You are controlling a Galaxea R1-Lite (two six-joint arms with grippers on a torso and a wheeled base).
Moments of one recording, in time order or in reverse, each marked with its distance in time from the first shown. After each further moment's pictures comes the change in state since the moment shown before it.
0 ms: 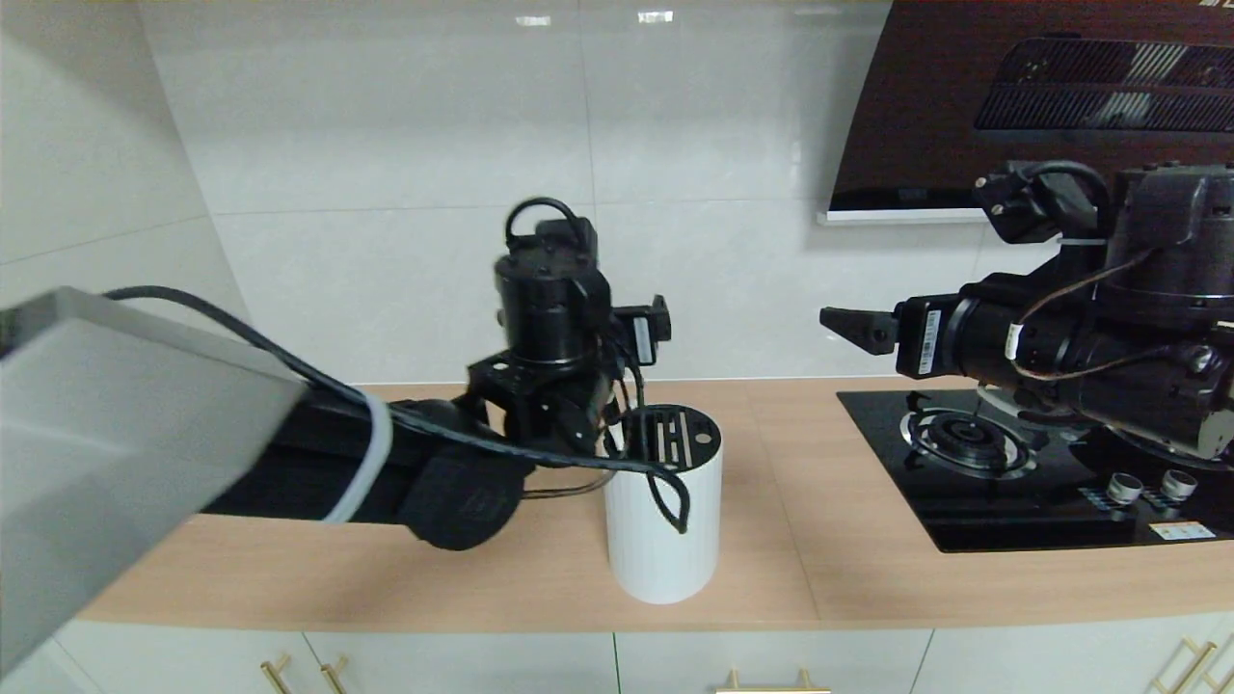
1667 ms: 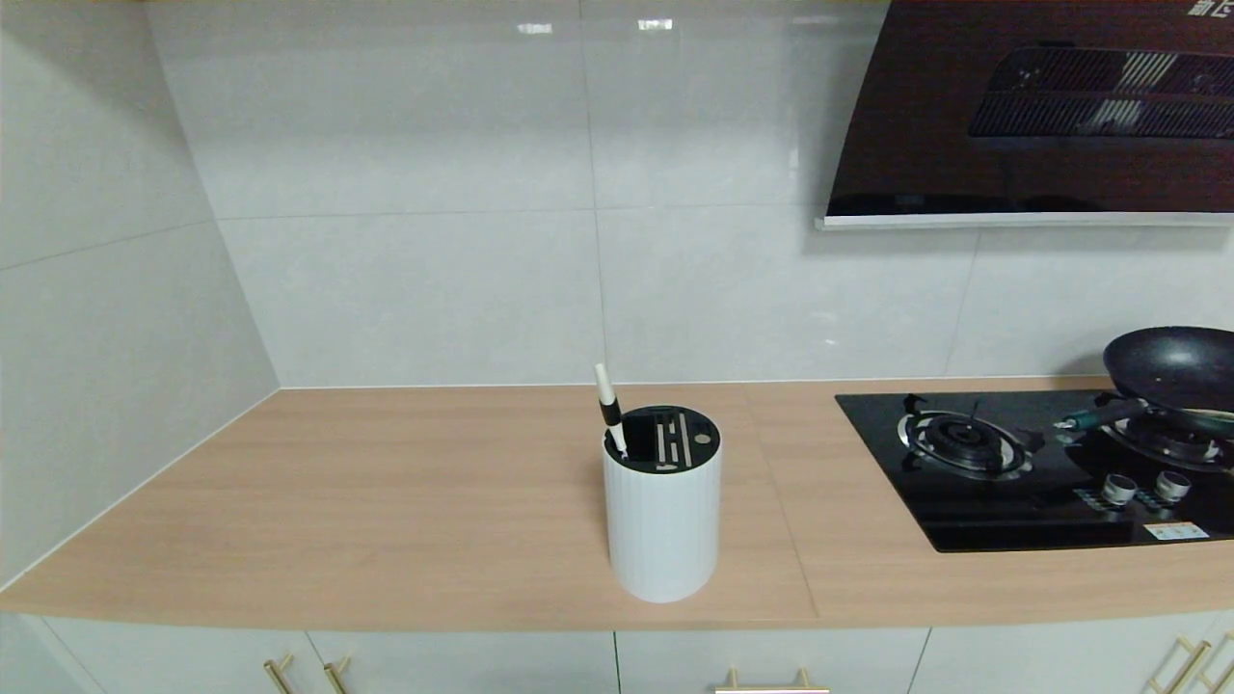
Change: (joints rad) left arm 0.582 -1.876 0.859 0.857 -0.206 0.123; right arm -0.496 -1.514 0.512 0.684 0.004 -0.086
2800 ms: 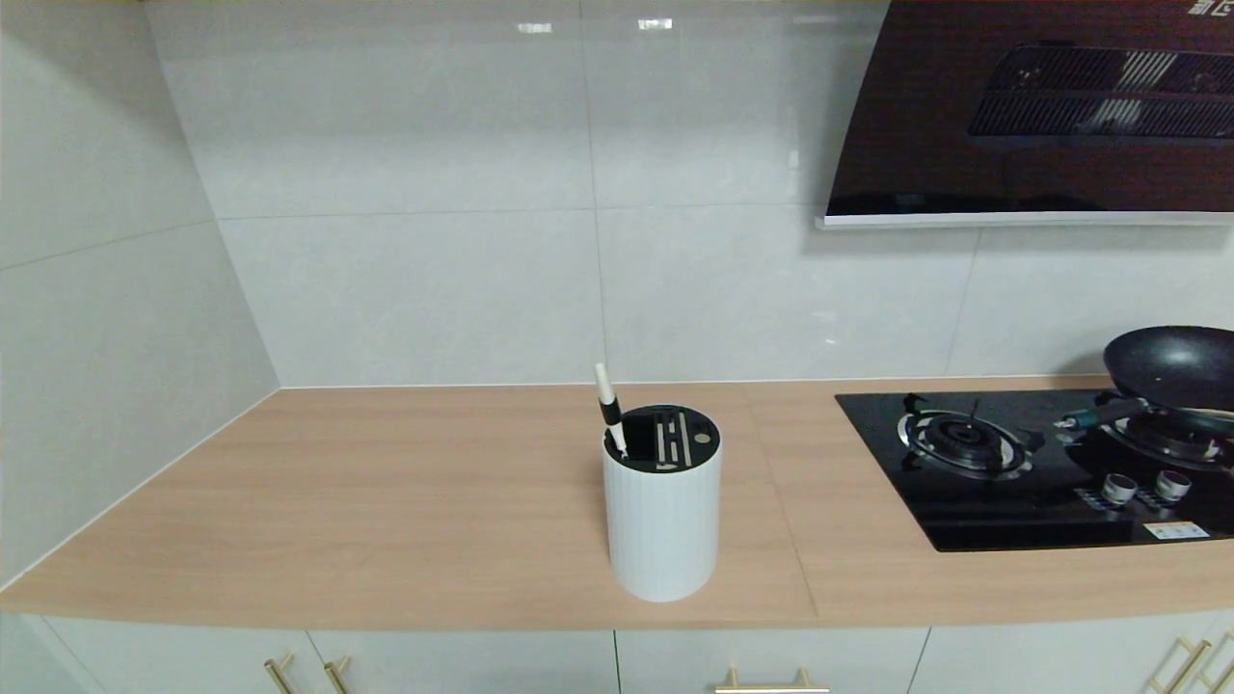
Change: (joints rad) left arm 0.082 -0.139 0.330 -0.043 -0.410 0.056; right arm -0.004 -0.039 0.459 -0.251 0.160 -0.037
